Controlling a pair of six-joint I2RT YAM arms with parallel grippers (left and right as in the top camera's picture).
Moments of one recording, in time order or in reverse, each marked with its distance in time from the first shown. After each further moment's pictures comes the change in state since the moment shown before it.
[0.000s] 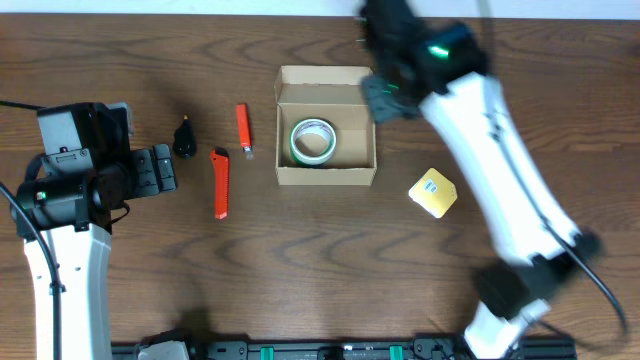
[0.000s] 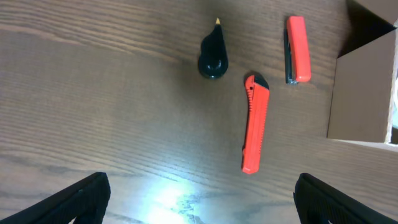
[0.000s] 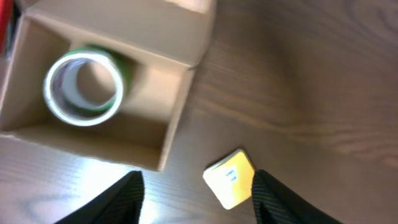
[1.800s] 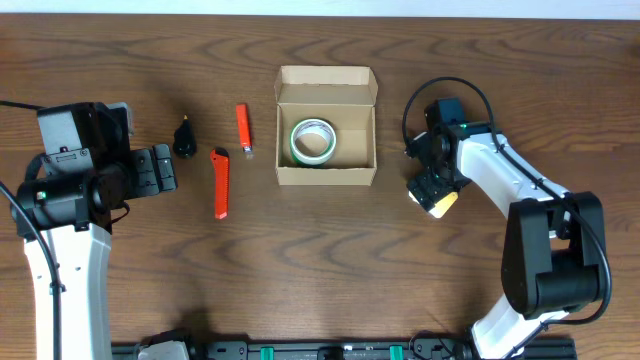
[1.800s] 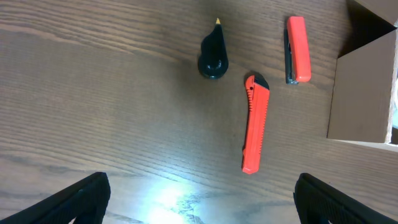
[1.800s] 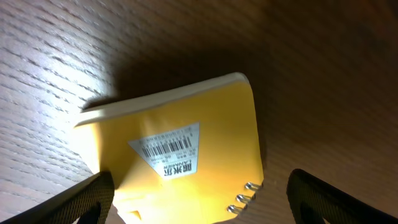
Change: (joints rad) left arm 0.000 0.000 0.000 0.000 0.000 0.000; right arm -0.271 0.009 -0.897 0.561 -0.064 -0.548
